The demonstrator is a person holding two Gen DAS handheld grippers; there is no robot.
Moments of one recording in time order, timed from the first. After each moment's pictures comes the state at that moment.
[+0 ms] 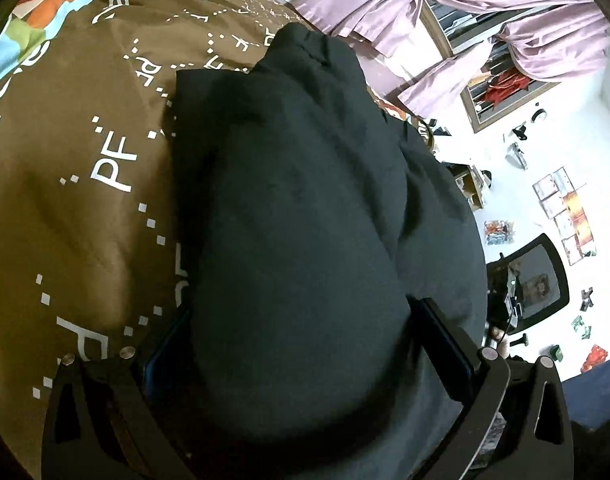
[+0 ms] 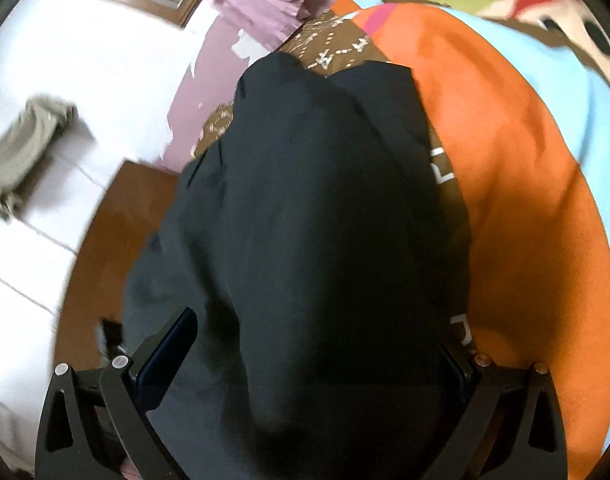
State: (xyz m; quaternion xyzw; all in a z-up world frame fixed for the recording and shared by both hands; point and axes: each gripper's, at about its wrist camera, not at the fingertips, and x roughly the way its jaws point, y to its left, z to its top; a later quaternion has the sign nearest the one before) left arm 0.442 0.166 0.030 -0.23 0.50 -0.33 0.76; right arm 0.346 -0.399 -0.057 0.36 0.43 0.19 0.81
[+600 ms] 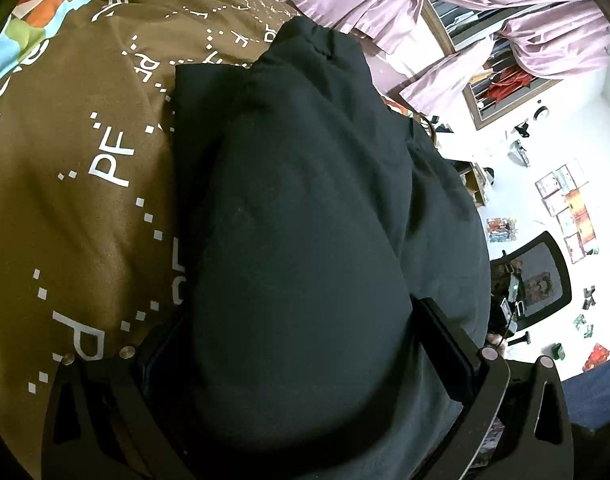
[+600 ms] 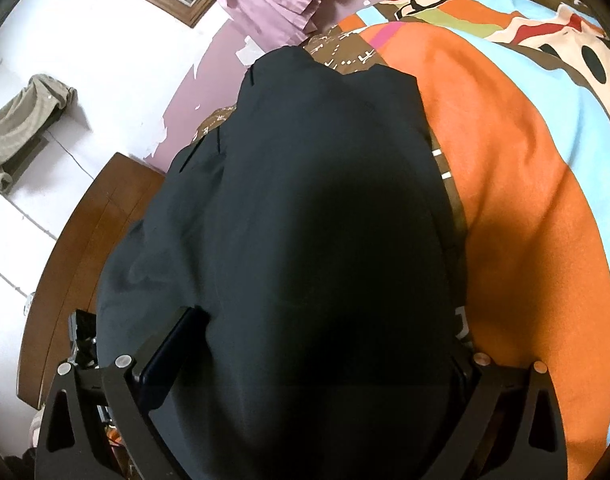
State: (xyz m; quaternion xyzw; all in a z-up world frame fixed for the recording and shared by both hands) left arm 0.439 0.163 0.029 -0.22 0.51 -0.32 0.77; right arm 0.335 -0.394 -0.062 0.34 0.40 0.17 0.83
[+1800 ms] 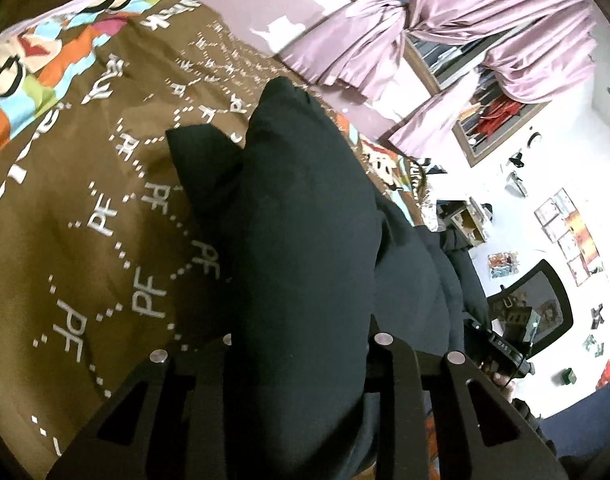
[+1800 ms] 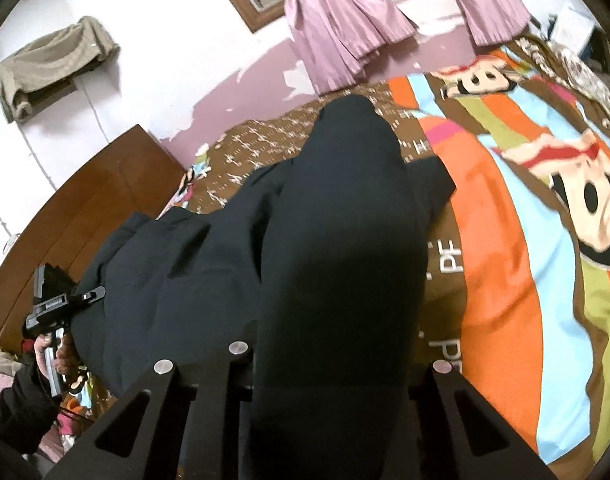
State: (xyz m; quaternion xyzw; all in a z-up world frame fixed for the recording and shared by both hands) left arm 0.403 0.116 0.107 -0.24 0.43 -0.30 0.82; right arm 0.312 -0.360 0.022 0.20 0.34 0.17 0.90
